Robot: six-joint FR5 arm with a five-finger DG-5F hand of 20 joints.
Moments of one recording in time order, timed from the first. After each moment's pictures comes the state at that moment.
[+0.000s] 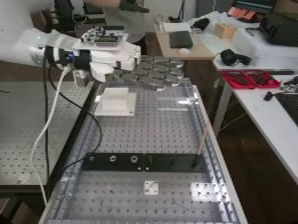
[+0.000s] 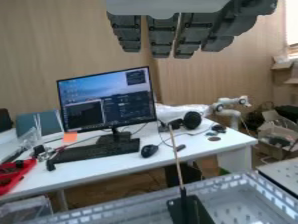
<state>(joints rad) 1.54 -1.69 -1.87 -2.80 -1.44 -0.64</state>
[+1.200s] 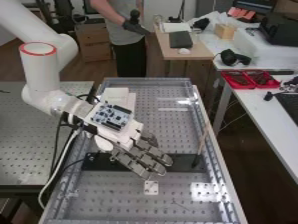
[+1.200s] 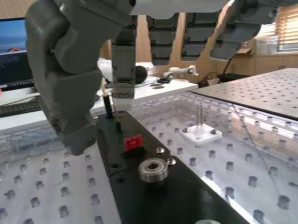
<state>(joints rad) 1.50 -1.97 -1.94 -2.61 -1.25 -0.59</state>
